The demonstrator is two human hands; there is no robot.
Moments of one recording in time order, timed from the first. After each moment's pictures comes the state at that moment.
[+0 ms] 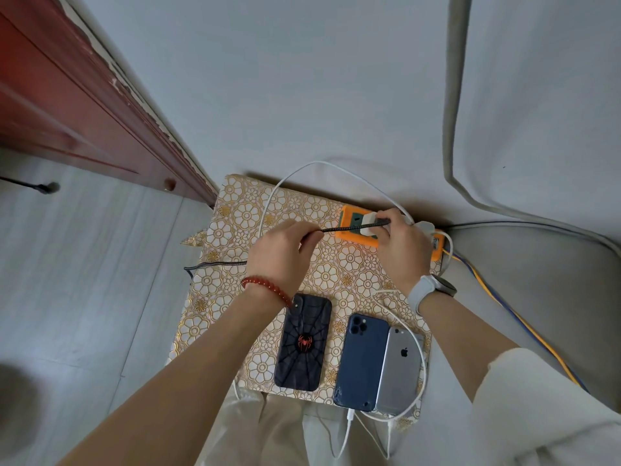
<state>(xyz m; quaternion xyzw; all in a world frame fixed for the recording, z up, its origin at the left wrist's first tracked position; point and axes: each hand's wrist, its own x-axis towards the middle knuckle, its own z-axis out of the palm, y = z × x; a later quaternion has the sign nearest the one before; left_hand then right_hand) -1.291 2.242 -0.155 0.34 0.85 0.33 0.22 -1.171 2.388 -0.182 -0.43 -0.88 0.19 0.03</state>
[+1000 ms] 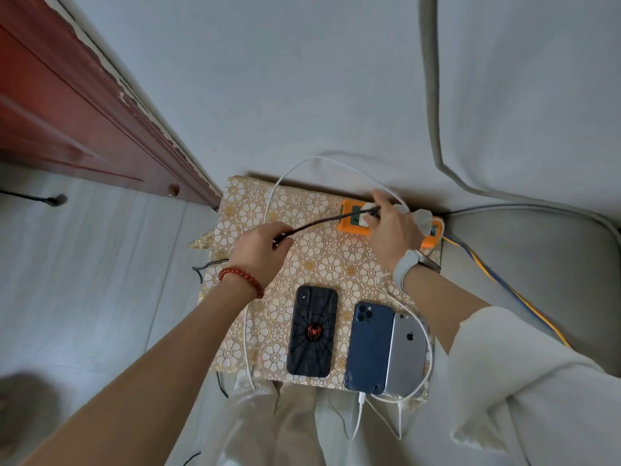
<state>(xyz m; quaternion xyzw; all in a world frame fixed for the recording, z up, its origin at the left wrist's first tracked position) -1.319 2.215 -0.170 0.32 0.85 0.29 0.31 -1.187 2.382 -0.186 -0.49 -0.85 0.18 -0.04</state>
